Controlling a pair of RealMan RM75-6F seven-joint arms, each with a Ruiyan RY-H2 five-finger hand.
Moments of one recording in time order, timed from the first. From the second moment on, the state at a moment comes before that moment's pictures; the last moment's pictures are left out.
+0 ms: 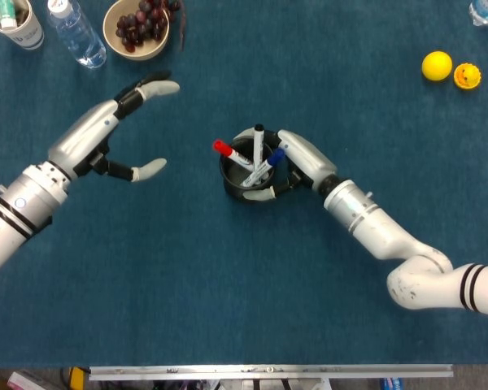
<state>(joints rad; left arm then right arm) -0.68 -1.11 -0.06 -1.64 1.59 1.01 -0.94 0.80 -1.89 0.23 -1.15 -1.33 0.75 0.63</state>
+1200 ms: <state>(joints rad) -0.68 -1.15 -0.03 -1.60 1.60 1.04 -0.89 0.76 -1.70 0.07 -1.19 -1.52 0.88 0.76</state>
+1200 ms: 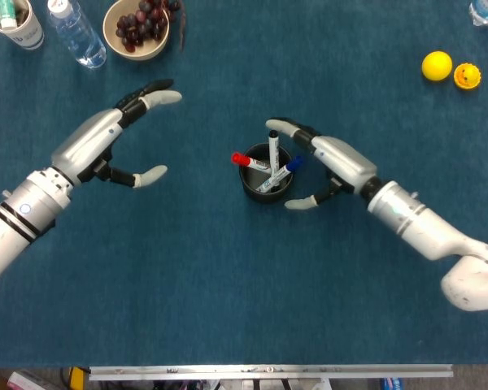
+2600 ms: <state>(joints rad) -0.24 -1.22 -0.04 -1.63 1.26 1.50 0.15 0.26 -1.10 -0.01 -1.70 -1.38 1.42 -0.09</state>
